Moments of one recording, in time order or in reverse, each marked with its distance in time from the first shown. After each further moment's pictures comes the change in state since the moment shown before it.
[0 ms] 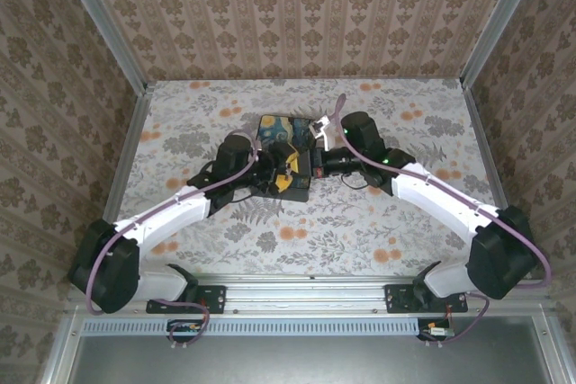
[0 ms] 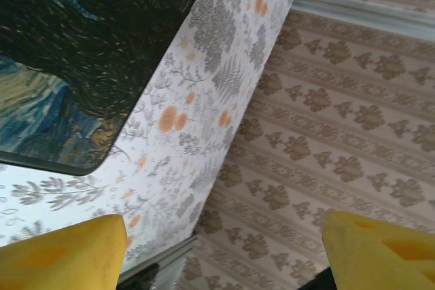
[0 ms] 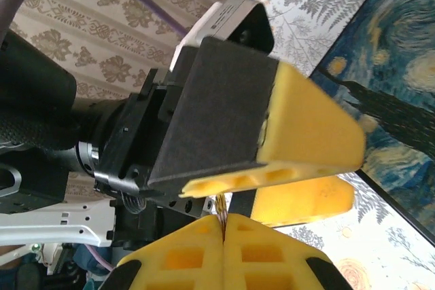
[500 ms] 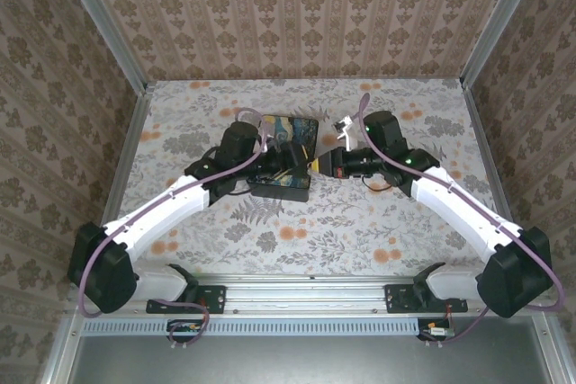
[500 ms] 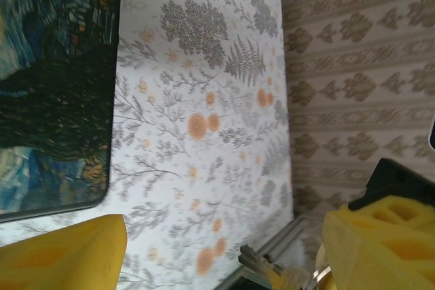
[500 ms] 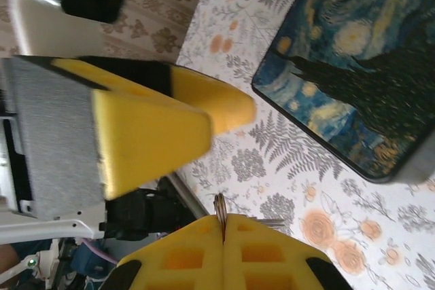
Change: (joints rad) left arm -0.044 0.008 0.191 -0.278 -0.045 0.556; right arm -0.112 -0.122 -0.011 -0.206 -0.026 -0.045
